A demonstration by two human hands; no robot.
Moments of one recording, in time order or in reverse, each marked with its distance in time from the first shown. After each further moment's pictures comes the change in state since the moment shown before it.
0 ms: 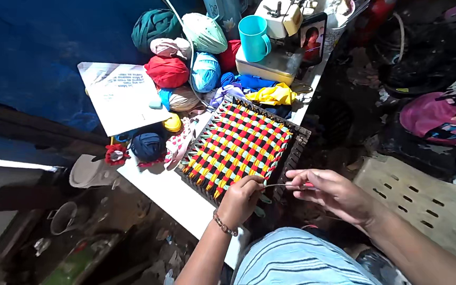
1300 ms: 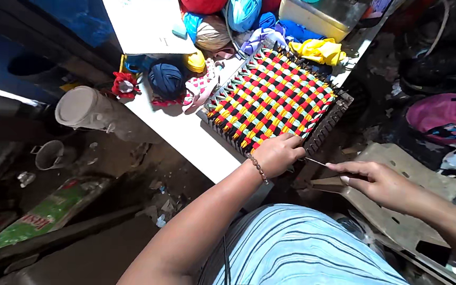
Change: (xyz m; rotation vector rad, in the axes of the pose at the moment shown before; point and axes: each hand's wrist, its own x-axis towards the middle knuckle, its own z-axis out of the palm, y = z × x) left_hand -0.002 -0.003 -0.002 0.122 -0.197 0.251; right_hand -0.029 0.014 0.037 -1.143 0.070 0.154
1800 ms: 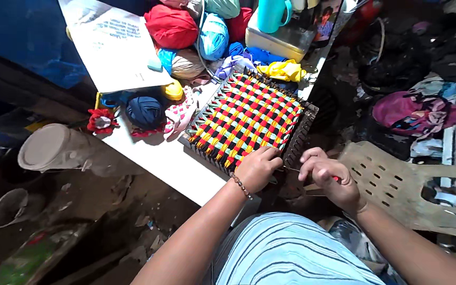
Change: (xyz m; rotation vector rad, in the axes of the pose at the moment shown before) left_hand -0.001 -0.009 0.005 0.015 0.067 0.027; right_hand 0.040 0.004 0.050 0.491 0.559 -0.888
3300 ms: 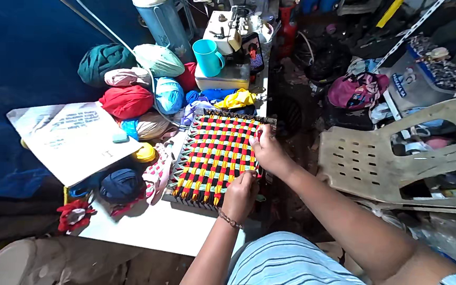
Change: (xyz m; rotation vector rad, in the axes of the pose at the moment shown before) left_hand -0.003 -0.001 0.003 -0.021 0.200 -0.063; right_hand 0.112 -0.047 0.043 -0.433 0.387 0.825
